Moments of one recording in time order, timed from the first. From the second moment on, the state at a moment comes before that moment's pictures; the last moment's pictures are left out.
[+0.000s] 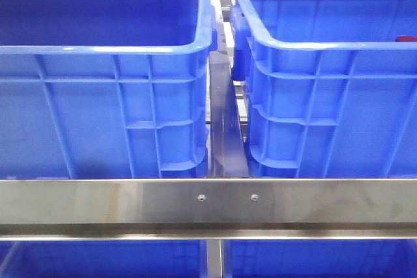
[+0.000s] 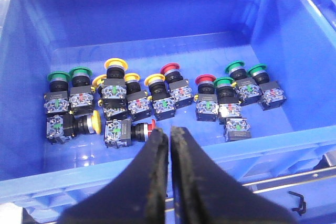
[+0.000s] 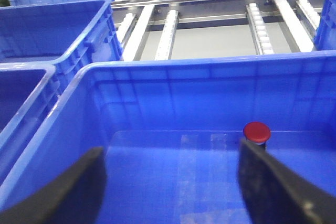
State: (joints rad) left arm -0.19 0.59 -0.77 0.00 0.67 -0.04; right arm -0.01 0.73 -0.56 1.36 0.10 -1.25
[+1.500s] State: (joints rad) left arm -0.19 0.91 -0.89 0.08 0.64 -0.05; right arm -0.01 0.69 -0.53 1.36 0.17 -1.25
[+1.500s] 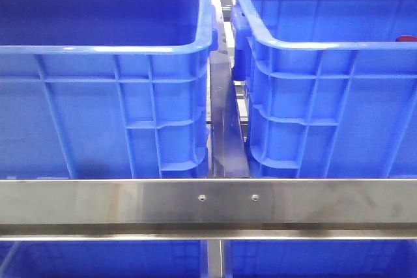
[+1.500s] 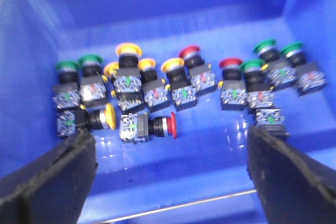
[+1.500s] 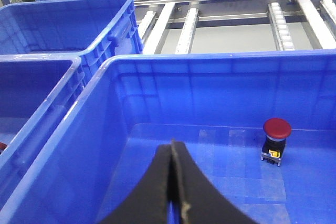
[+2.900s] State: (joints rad) left arm -0.05 1.76 -1.23 0.09 0.47 -0.06; right arm -0.01 0.69 -0.53 1.35 0.17 -1.25
